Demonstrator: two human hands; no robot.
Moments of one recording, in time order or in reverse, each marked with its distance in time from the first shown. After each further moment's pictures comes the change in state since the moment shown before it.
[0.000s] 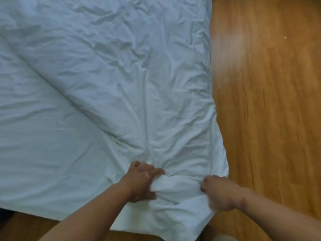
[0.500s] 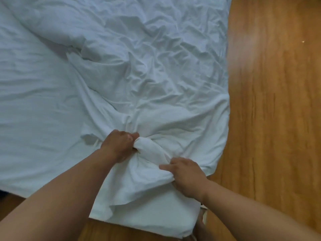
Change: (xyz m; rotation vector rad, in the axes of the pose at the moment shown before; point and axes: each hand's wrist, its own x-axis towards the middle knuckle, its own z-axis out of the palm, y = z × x) left_hand 0.022 -0.082 -0.018 0.244 0.179 -0.346; right_hand 0.065 -0.081 -0.014 0.016 0.445 -0.228
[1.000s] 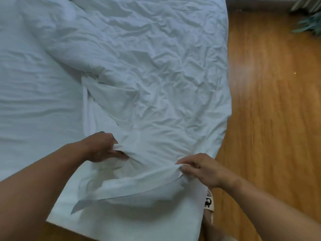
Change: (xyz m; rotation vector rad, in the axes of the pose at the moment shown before) left_hand -0.040 -0.088 -0.090 -0.303 -0.113 0.002; right_hand -0.003 0.038 -0.116 0.502 0.091 -0.028
